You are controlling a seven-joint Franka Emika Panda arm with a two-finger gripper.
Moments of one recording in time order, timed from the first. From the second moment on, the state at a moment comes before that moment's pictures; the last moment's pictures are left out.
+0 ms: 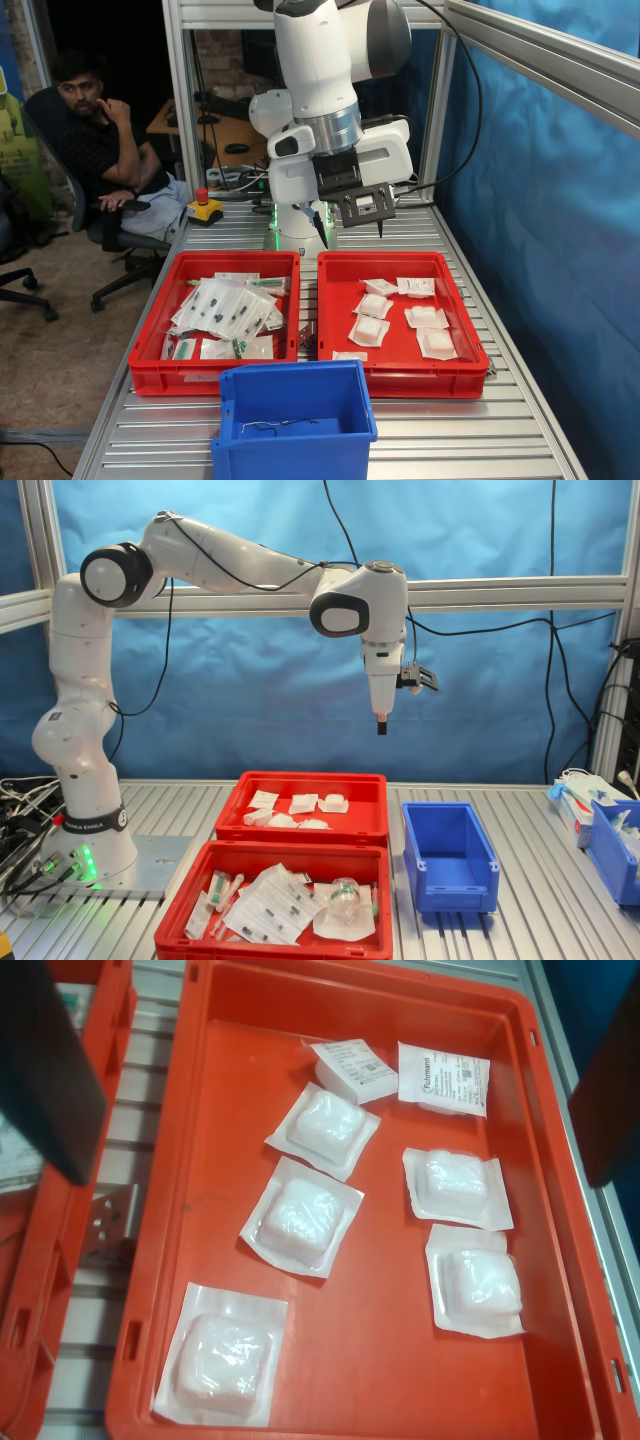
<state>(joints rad) 0.15 0.20 -0.11 -1.75 0.25 1.98 0.77</state>
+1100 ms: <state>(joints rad) 0.15 0.20 -0.11 -1.76 0.25 1.98 0.77</state>
